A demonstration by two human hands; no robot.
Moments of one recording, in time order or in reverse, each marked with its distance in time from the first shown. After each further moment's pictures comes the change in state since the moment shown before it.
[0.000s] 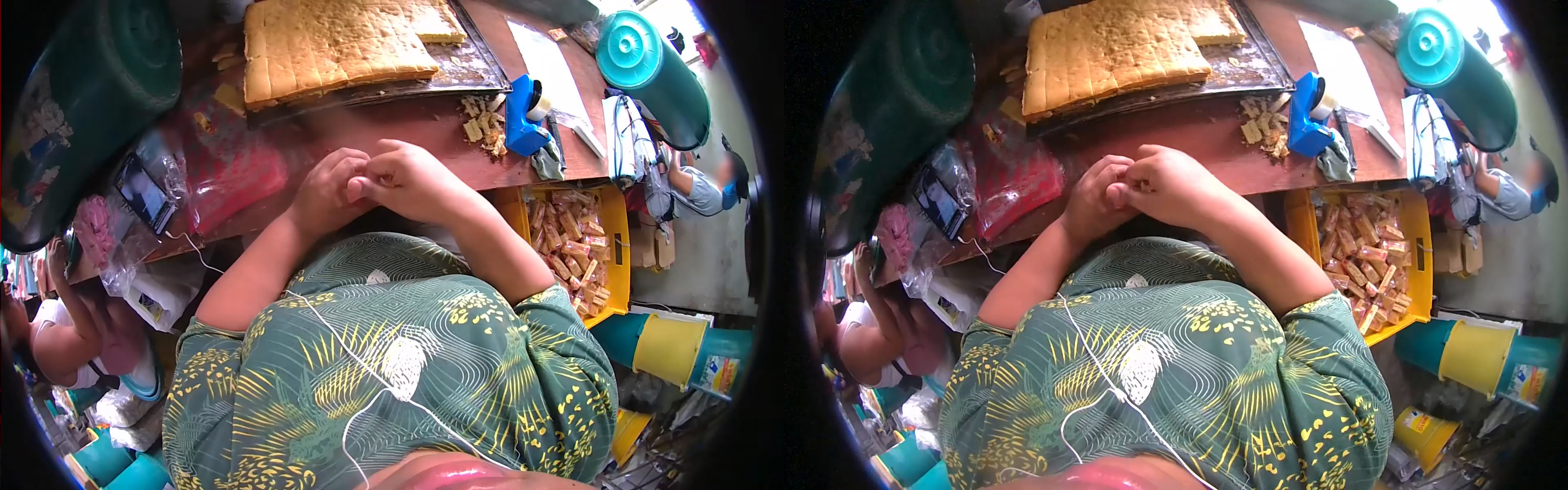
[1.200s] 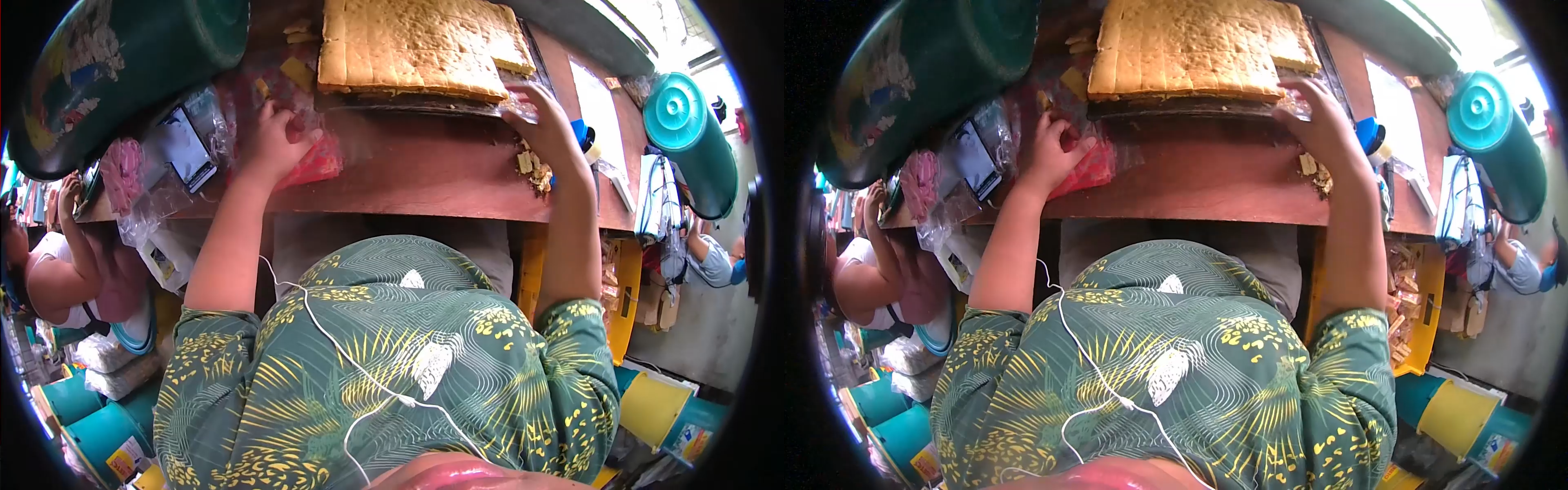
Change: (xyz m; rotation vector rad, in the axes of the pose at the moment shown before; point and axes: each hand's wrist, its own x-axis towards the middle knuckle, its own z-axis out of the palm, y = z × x) left_hand -0.045 -0.072 -0.133 0.640 0.061 -0.579; right_hand 0.038 0.090 -0.106 -0.313 0.250 0.082
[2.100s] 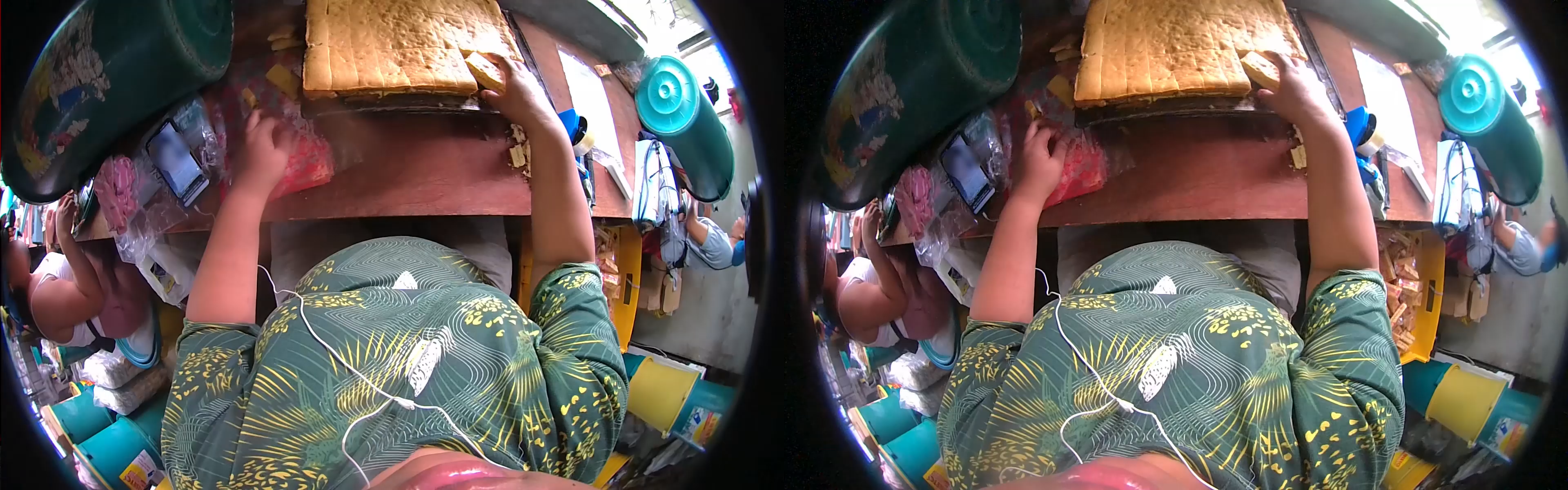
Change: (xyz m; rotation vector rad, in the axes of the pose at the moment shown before) left_hand 0.003 -0.025 0.023 -0.055 0.097 -0.081; right_hand 0.049 0.050 0.038 -0.384 0.038 0.145
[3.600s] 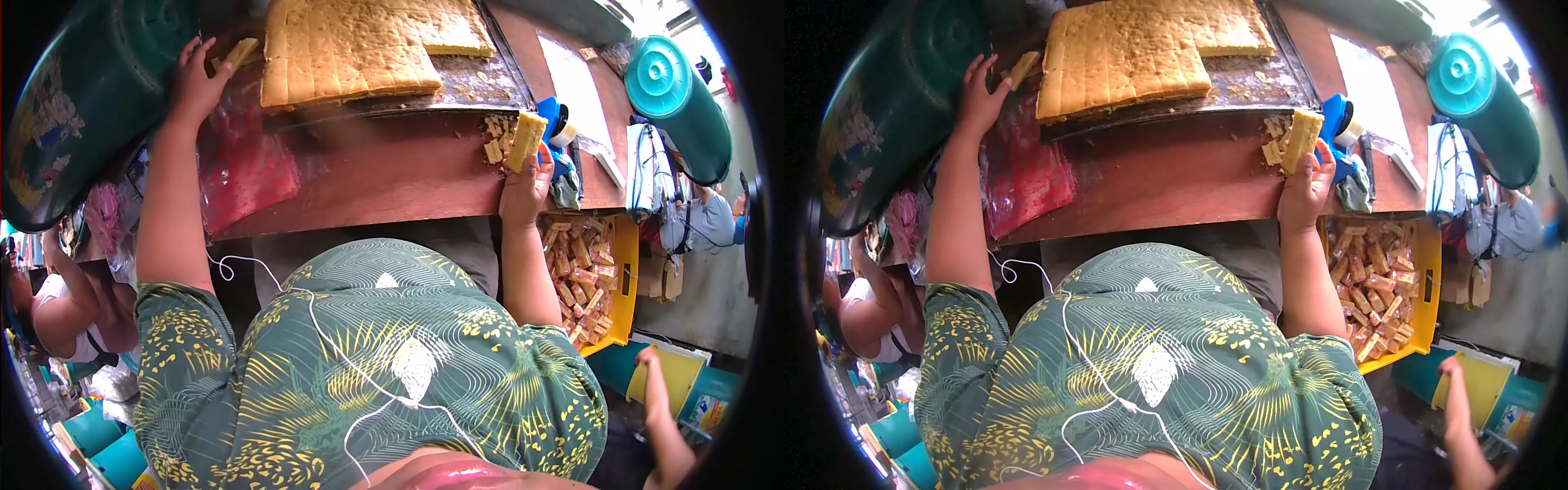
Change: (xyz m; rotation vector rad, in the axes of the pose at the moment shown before) left_hand 0.154 -0.009 -0.042 0.231 0.282 0.271; right_hand -0.171 0.024 0.043 1.566 0.622 0.289
